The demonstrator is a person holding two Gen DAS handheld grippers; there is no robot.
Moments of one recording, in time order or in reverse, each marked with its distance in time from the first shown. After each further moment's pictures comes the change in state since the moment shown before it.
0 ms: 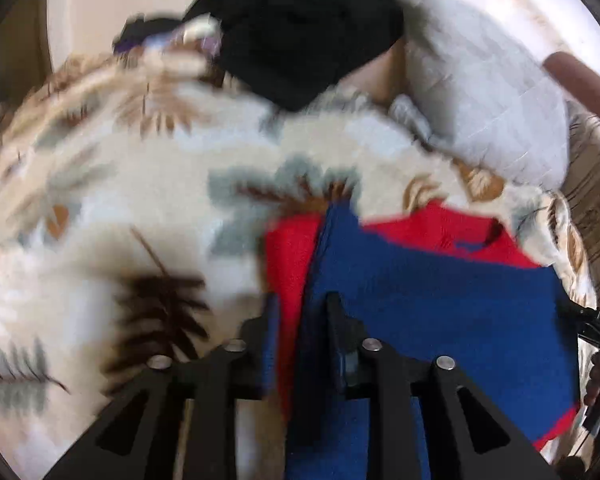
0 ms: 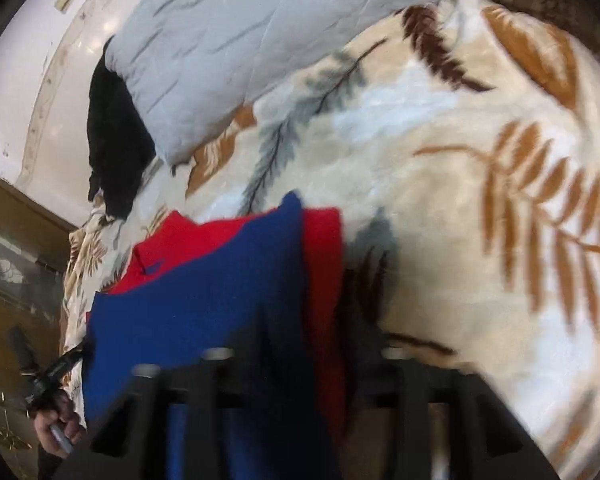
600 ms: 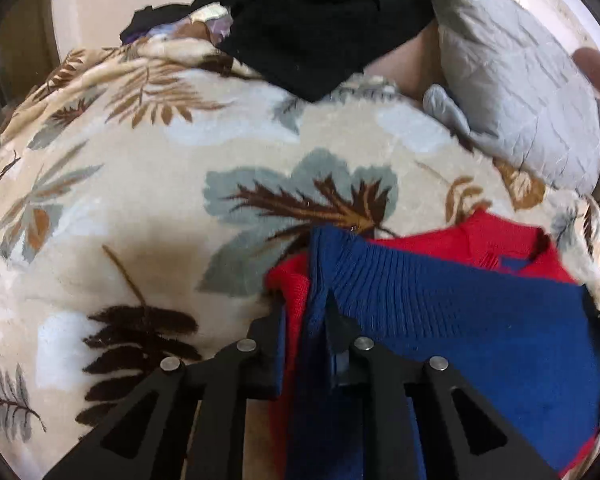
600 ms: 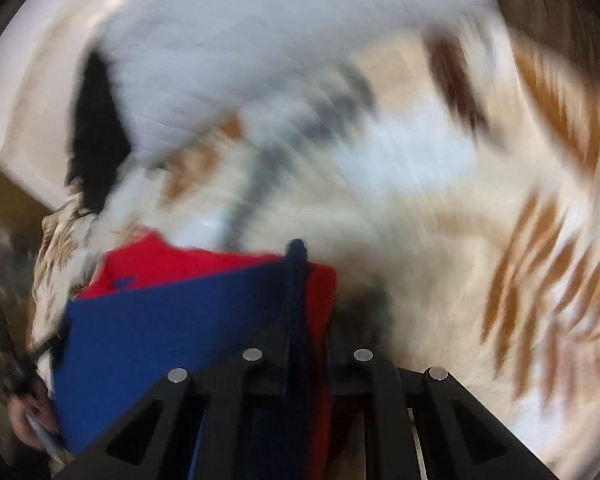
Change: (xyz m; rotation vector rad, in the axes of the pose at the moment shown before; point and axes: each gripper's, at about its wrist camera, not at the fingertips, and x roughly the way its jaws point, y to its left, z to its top) left arm 0.057 0.002 0.012 -0.039 0.057 0.069; right arm 0.040 -0.001 0.027 0.024 0.037 -0.013
